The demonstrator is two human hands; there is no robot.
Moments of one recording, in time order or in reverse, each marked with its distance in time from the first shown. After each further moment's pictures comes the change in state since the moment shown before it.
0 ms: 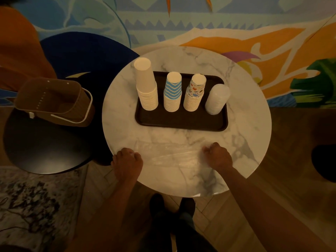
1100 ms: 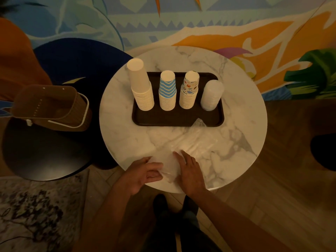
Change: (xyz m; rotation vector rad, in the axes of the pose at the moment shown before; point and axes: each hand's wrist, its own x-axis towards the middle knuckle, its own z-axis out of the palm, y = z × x) left_hand -0.045 0.043 -0.067 -1.015 -1.001 -0.351; right_hand -0.093 -0.031 0.083 -0.063 0.060 -0.520
